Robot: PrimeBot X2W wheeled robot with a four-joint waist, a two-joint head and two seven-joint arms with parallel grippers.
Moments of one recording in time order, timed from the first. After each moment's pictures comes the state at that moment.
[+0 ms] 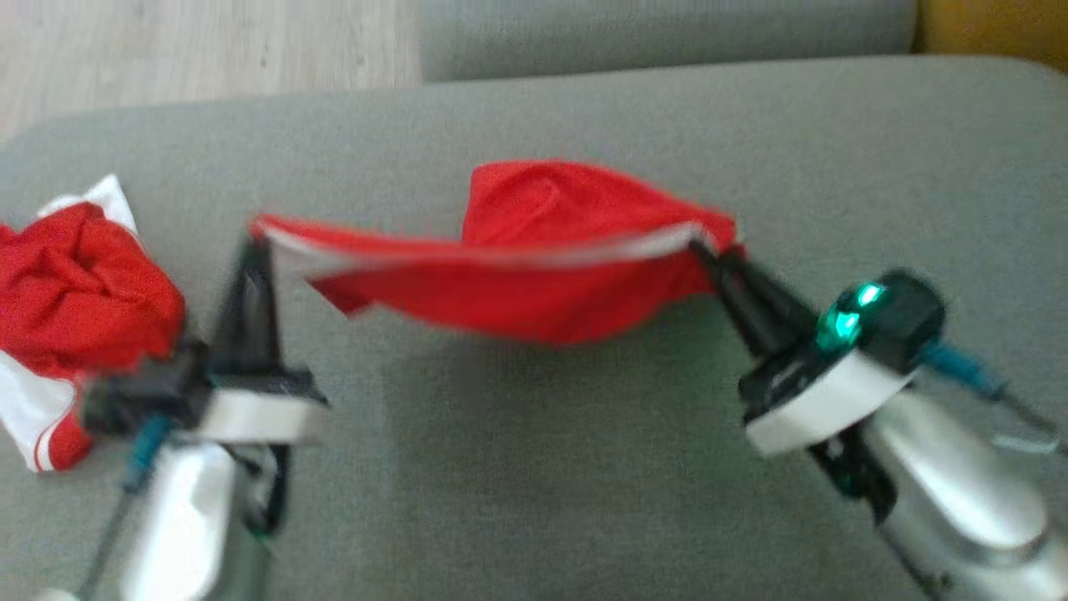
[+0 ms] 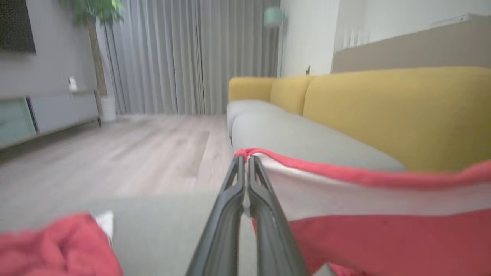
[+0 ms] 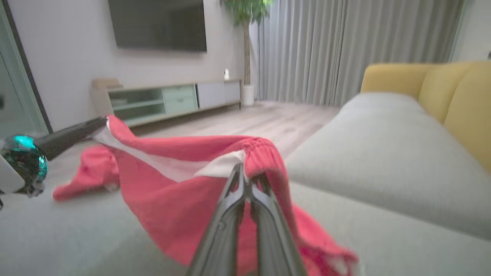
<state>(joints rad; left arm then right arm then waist) -0.28 0.11 -0.09 0.29 -0.16 -0.06 -0.26 -0.40 -0.38 0.63 0.20 0.47 0.13 -0.25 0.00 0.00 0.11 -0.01</state>
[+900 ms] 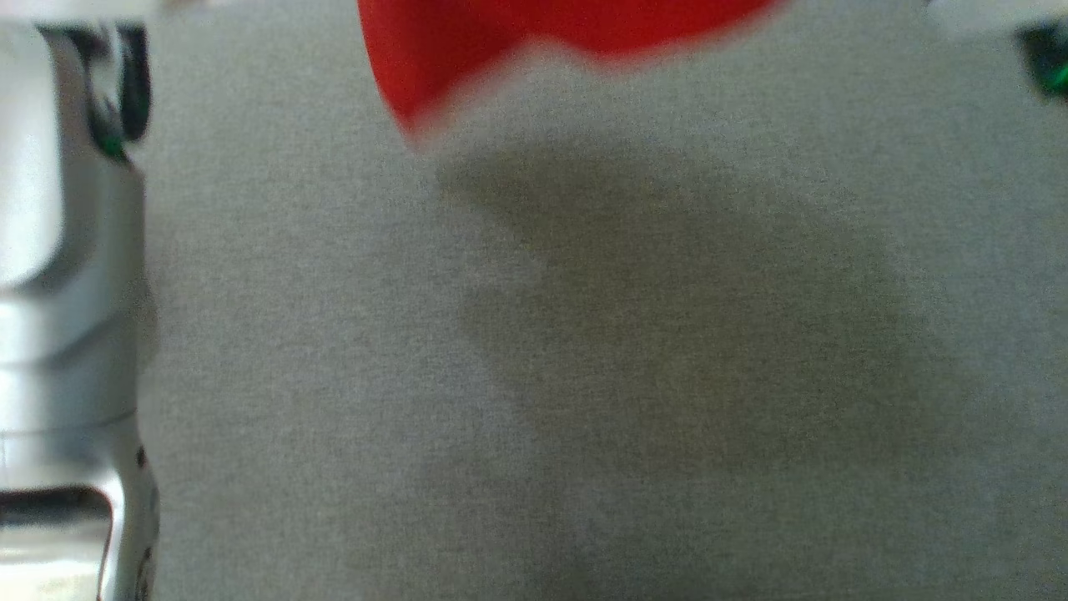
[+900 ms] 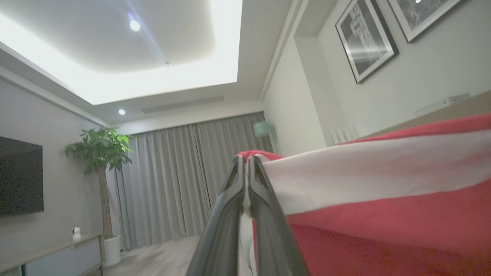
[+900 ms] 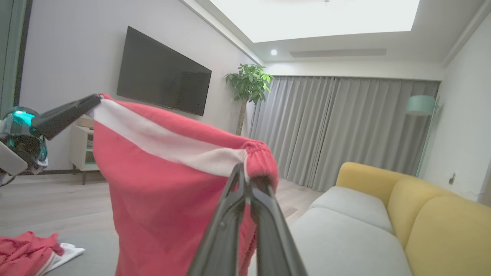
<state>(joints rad) -0.99 0.22 -0.14 0.28 -0.10 -0.02 -0.16 -1.18 -0.61 0.81 0.27 0.79 0.13 -0.24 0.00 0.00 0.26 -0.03</state>
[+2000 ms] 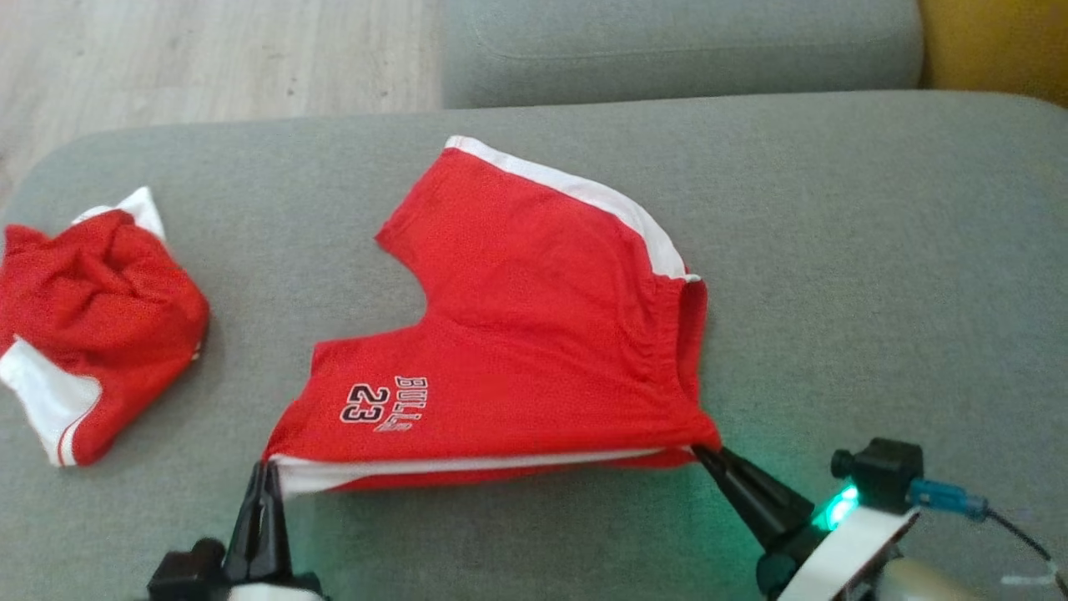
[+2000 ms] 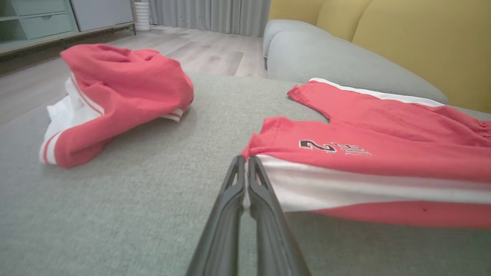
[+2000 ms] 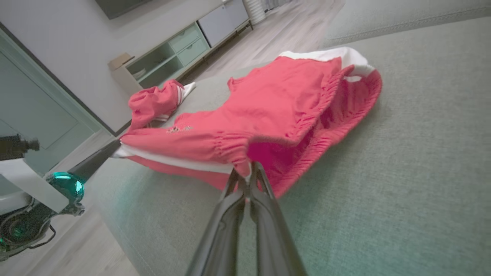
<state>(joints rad) 0.08 0.05 -0.02 0.35 -0.21 -0.03 -0.25 -0.19 -0.54 0.93 0.21 0.90 0.13 -0.25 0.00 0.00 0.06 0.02</state>
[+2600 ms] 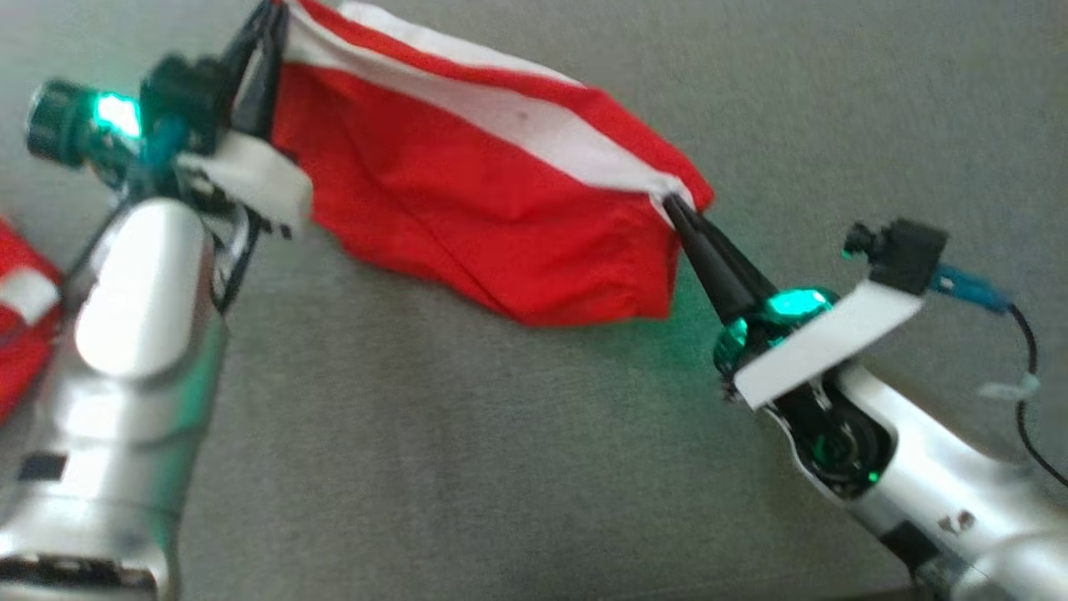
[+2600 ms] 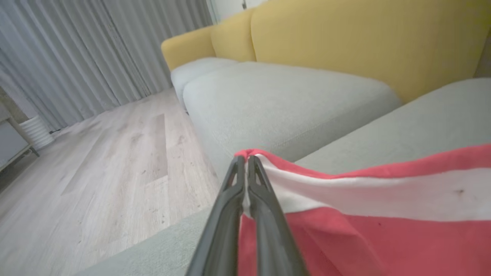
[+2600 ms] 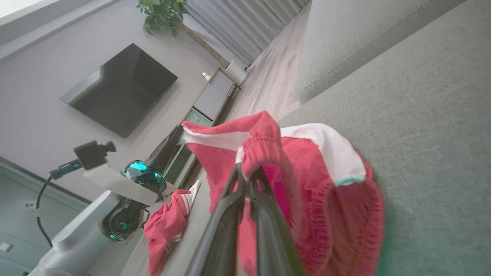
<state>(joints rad) -0.77 0.20 -0.23 0.54 -0.03 -0.12 -0.06 -0.54 -0.46 0.90 0.15 1.32 0.13 -0.25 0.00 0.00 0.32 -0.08</state>
